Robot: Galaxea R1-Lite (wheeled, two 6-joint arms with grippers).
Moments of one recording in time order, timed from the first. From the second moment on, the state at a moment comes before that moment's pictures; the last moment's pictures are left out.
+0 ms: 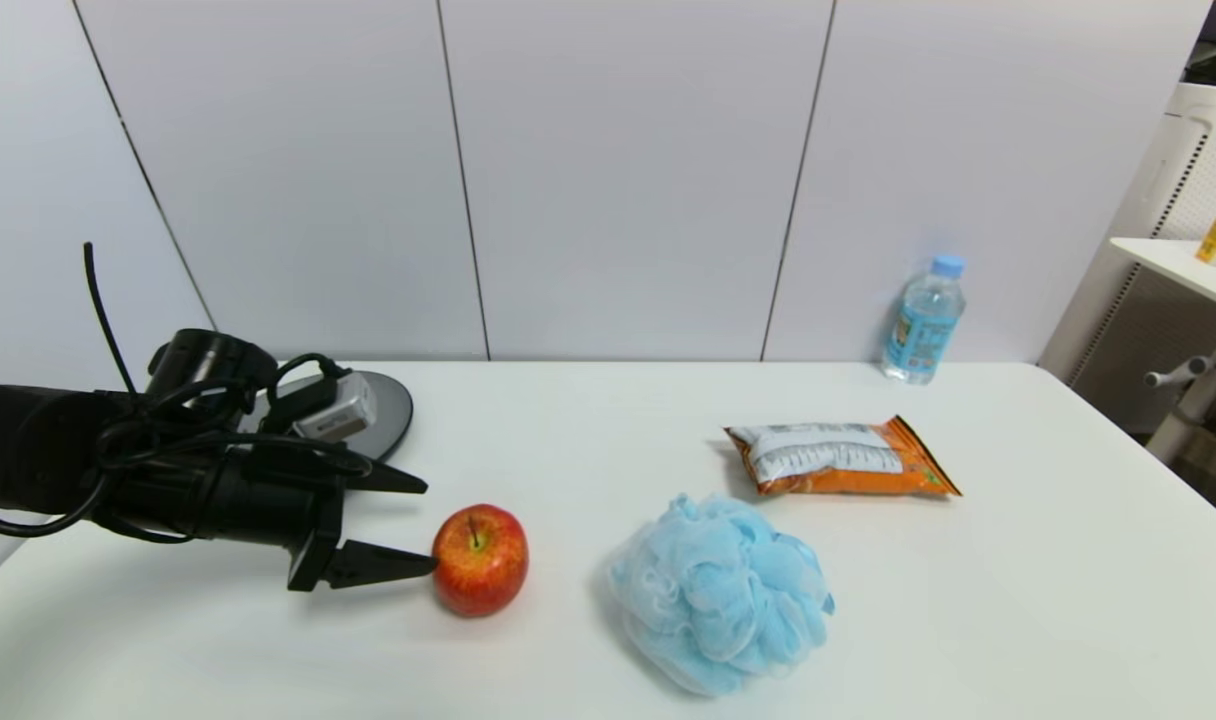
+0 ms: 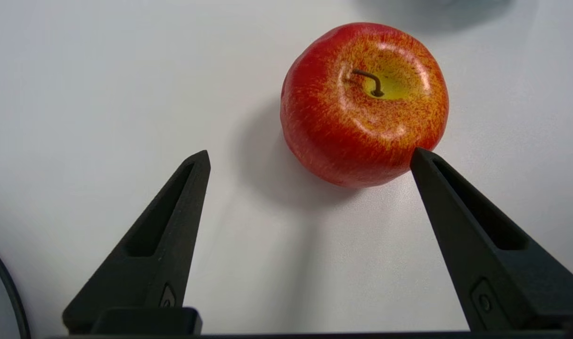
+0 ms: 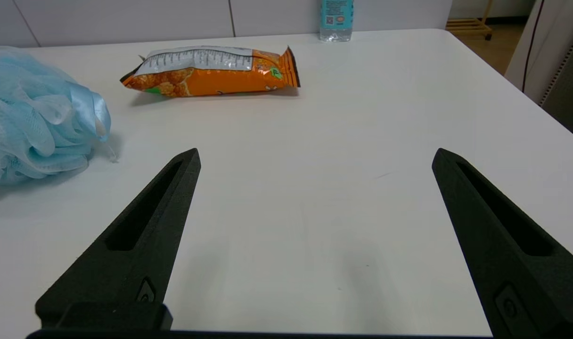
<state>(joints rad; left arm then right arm) -0.12 1.75 -0.88 0.11 -0.85 0.81 0.00 0.00 0.00 0.00 -0.02 0.04</state>
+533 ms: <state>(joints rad) -0.21 1.75 -0.89 0.12 -0.92 0.75 0.00 0.00 0.00 0.00 -0.02 0.04</state>
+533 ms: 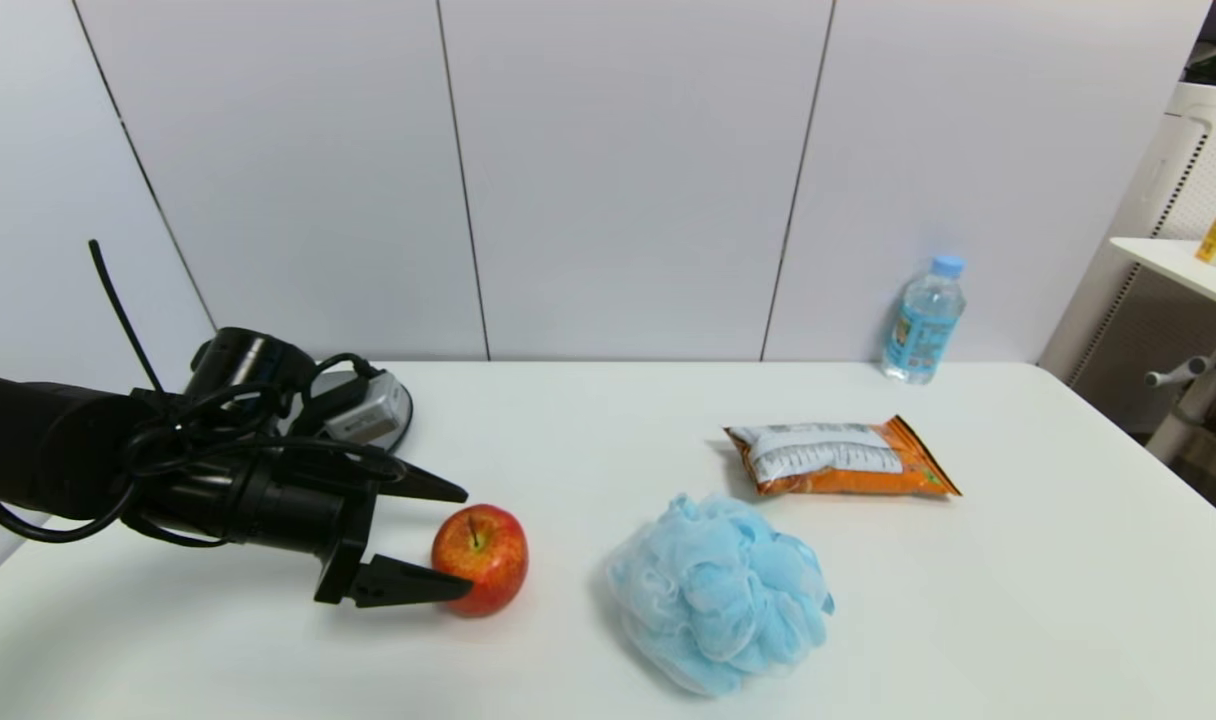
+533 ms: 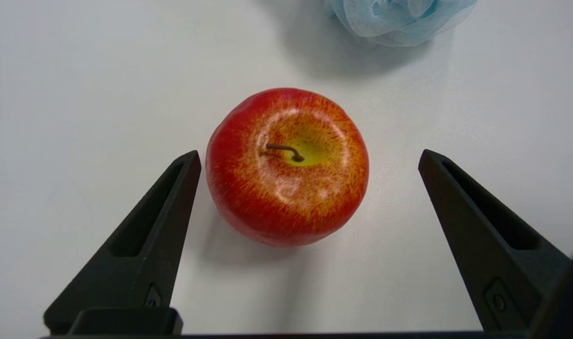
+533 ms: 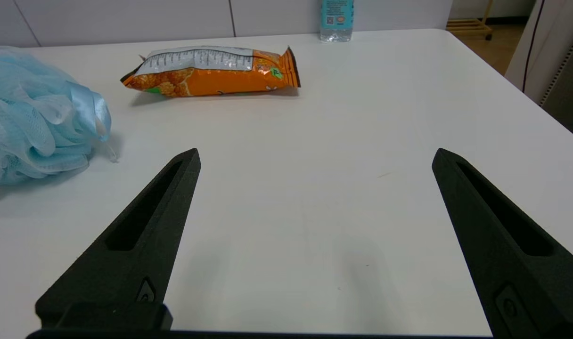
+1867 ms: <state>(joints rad) -0.28 1.88 -0.94 0.11 -0.81 0.74 0.00 0.00 0.00 0.00 -0.02 0.04</state>
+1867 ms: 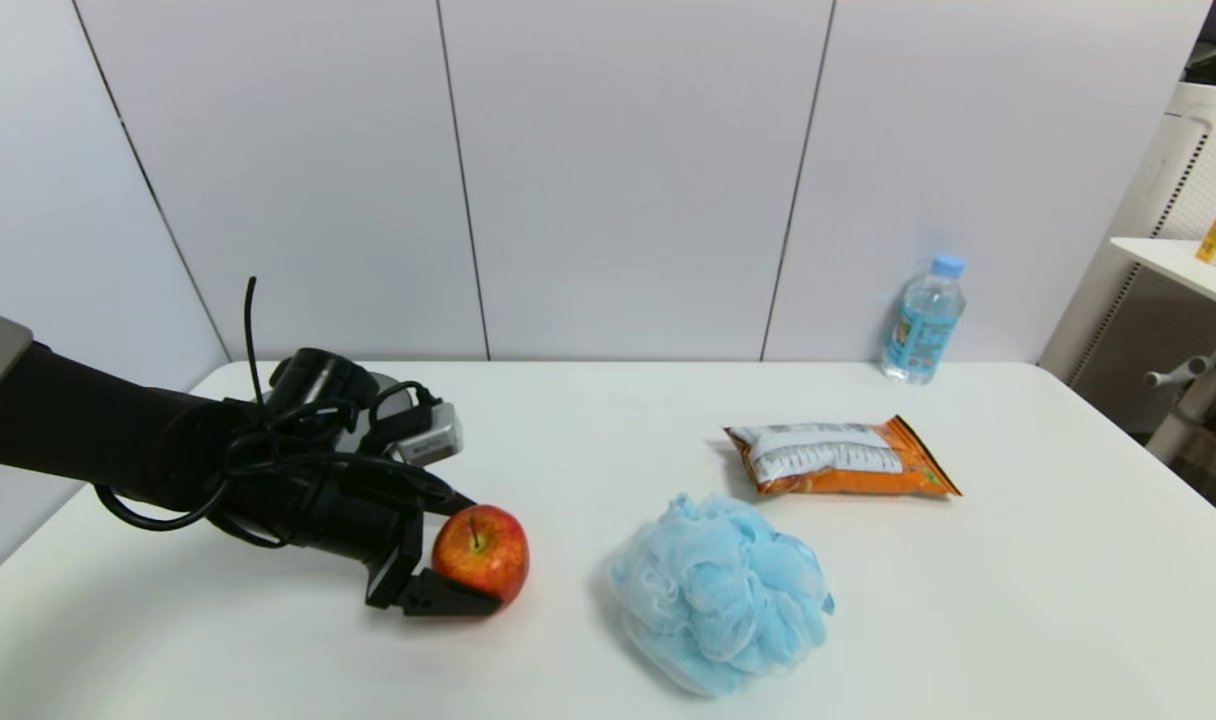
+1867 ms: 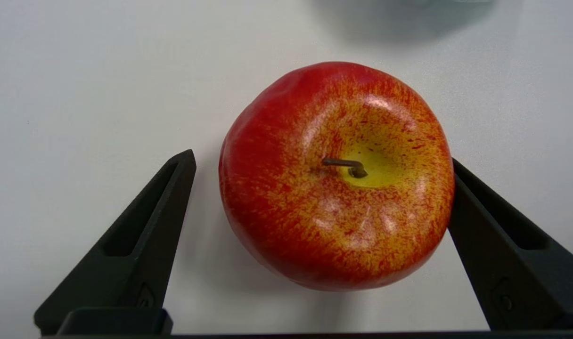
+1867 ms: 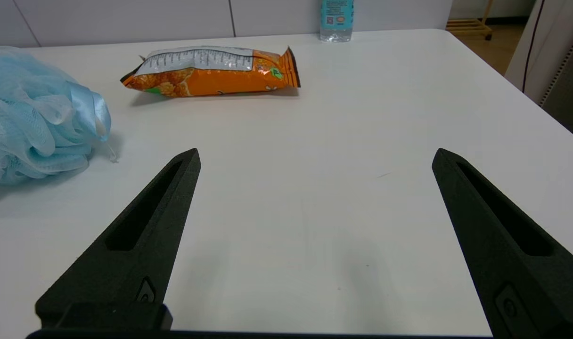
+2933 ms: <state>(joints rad) -0.27 1.81 -1.03 0.11 -0.80 0.66 0.00 0.00 0.00 0.00 -0.02 0.04</state>
